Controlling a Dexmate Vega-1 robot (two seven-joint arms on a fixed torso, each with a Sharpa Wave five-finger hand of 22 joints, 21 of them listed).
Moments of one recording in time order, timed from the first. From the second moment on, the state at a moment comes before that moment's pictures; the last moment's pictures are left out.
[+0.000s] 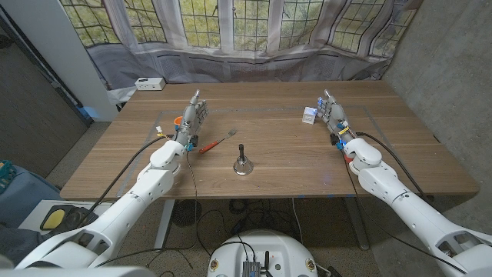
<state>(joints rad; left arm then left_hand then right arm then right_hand) 0.84 0.50 0.37 -1.28 -0.65 -0.32 -0.05 0.09 0.00 0.14 -0.09 0.21 -0.05 0.12 0.18 0.17 -0.05 0.12 0.19 0.19 -0.06 0.14 0.18 0.18 -0.06 0.06 0.19 0.17 -0.87 -0.53 -0.37 -1.35 0.64 0.29 0.02 0.19 0.02 0.19 -0.11 0.19 0.11 0.10 0.19 0.18 0.06 0.12 0.20 0.18 -0.01 0.09 0.21 0.21 0.21 0.00 0.21 0.17</state>
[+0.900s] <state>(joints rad) 0.90 0.50 0.35 -1.35 -0.62 -0.41 0.00 0.19 0.07 0.20 -0.13 0.19 0.15 0.12 0.22 0.17 0.14 0.11 0.25 0.19 0.12 0.12 0.21 0.18 0.09 0.11 0.23 0.18 -0.93 -0.56 -0.36 -1.44 0.60 0.32 -0.03 0.20 0.03 0.19 -0.12 0.19 0.12 0.09 0.19 0.18 0.06 0.12 0.20 0.18 0.00 0.09 0.21 0.21 0.23 0.01 0.21 0.17</state>
